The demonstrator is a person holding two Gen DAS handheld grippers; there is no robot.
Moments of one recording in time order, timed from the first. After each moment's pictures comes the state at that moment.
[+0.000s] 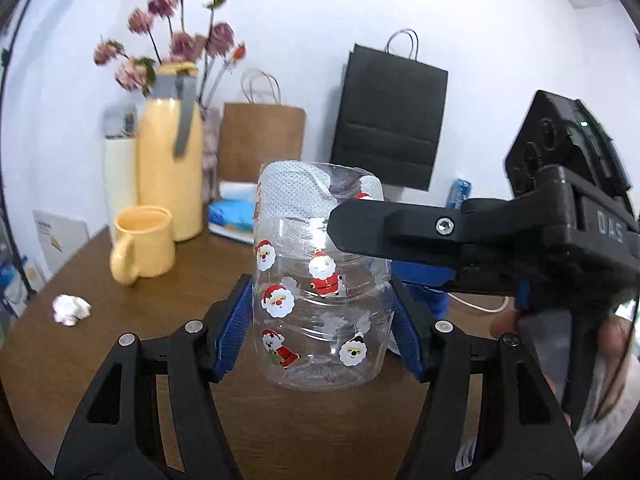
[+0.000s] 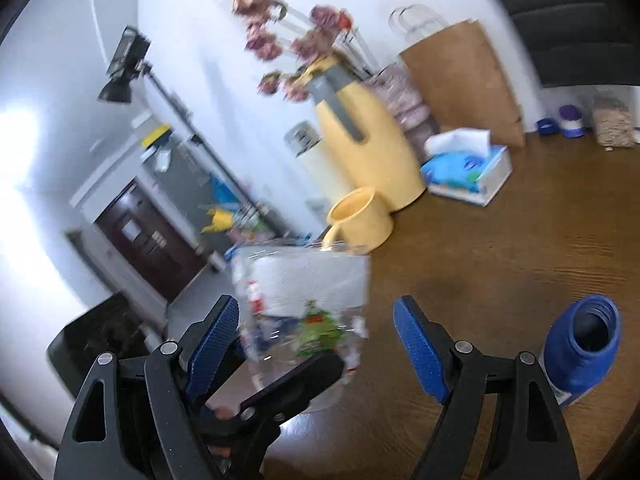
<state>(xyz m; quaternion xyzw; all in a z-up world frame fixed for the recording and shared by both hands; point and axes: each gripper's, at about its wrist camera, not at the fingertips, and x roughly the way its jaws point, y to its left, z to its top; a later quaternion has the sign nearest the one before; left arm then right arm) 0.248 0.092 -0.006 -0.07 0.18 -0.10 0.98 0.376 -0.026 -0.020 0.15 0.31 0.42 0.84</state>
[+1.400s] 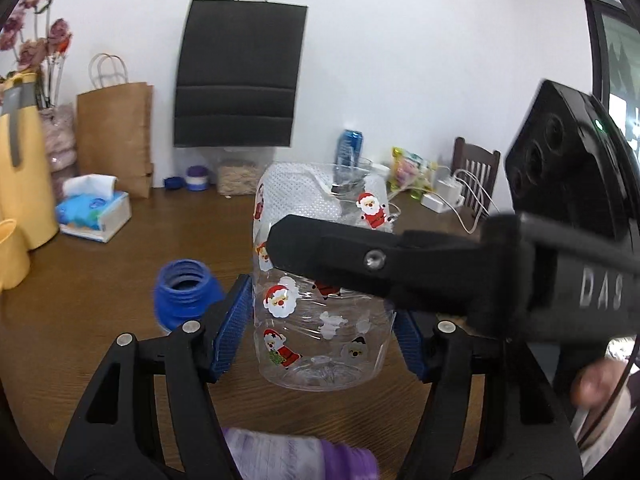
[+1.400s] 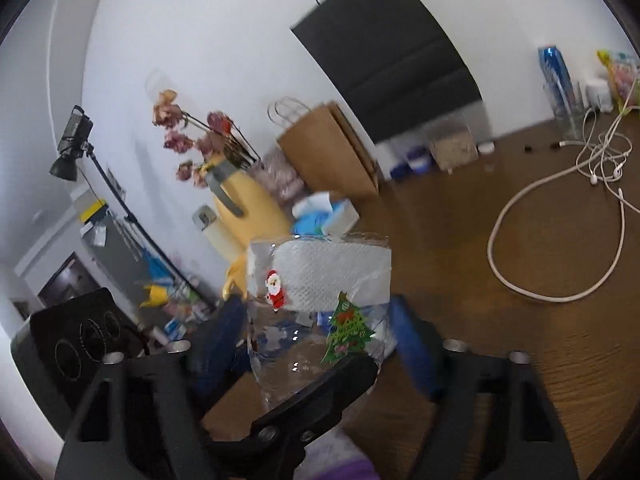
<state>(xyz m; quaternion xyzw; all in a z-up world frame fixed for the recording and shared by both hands) 0.281 -0.111 -0.015 -0.02 0.23 -0.25 0.94 0.339 -0.229 -0.030 0.22 0.28 0.29 0.89</state>
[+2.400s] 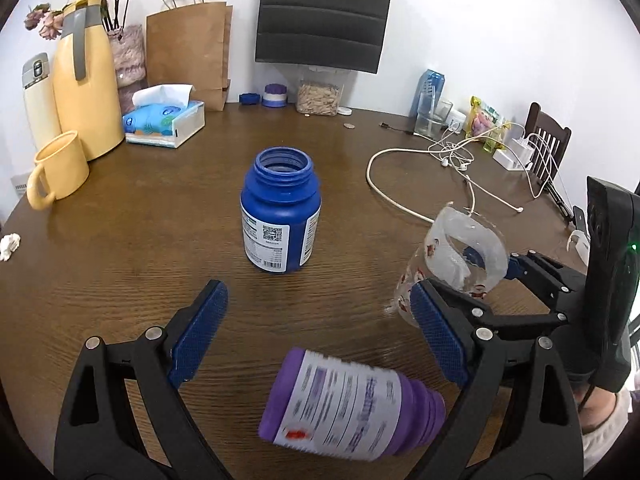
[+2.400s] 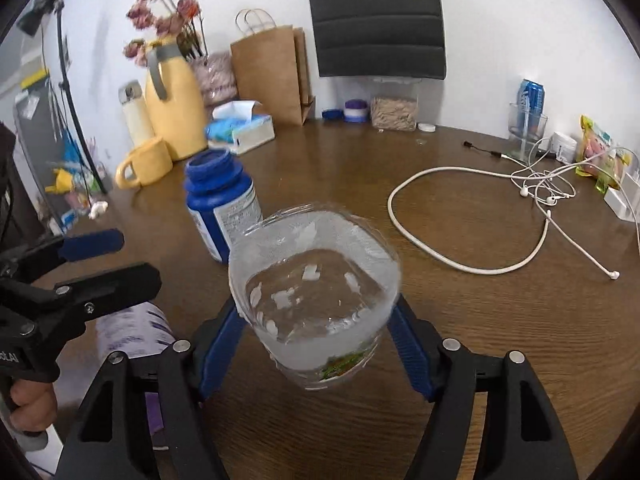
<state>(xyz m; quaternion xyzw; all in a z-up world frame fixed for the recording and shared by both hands) 0.273 -0.074 -0.044 -0.03 0.36 -0.12 0.92 0.323 -0.221 -0.097 -0.02 0.34 0.16 0.93</state>
